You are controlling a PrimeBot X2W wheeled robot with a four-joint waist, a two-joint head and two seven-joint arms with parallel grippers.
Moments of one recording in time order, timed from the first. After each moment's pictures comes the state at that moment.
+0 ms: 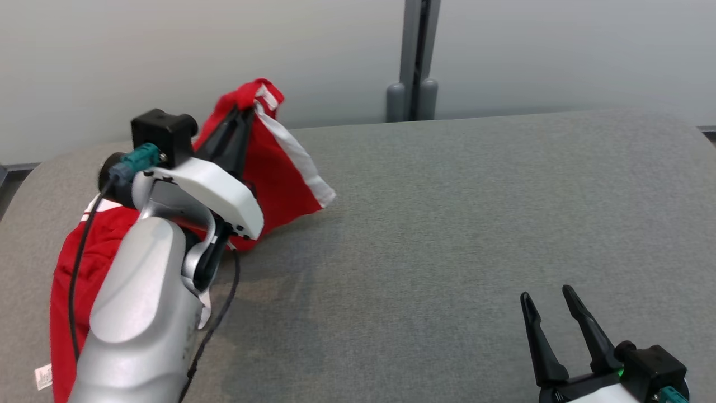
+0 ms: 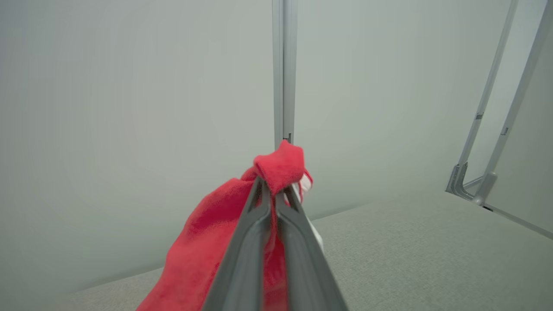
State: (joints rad) left arm -0.64 0.11 -0.20 0.47 -0.31 -0.12 0.01; right arm 0.06 -0.05 0.14 0.09 0.23 0.13 -0.26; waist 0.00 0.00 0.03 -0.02
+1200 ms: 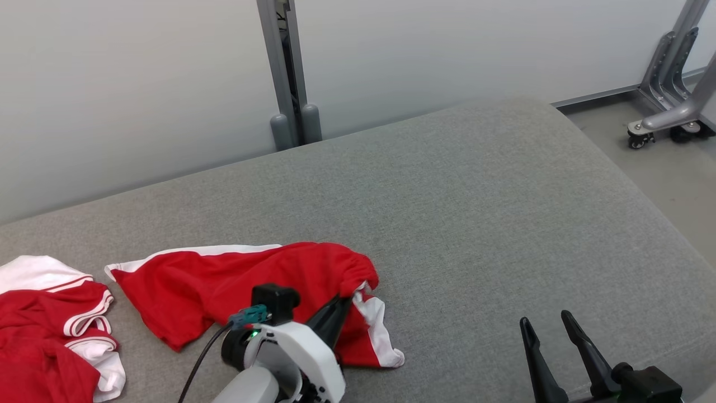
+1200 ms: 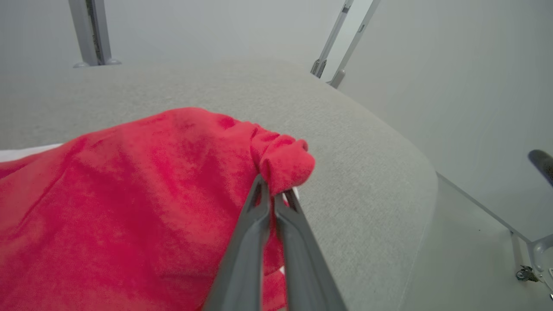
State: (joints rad) left arm -0.34 0.05 -0.61 0.69 -0.66 -0.12 -0.11; right arm 0.13 -0.05 0.14 0.10 0.23 0.13 -0.26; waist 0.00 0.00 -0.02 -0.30
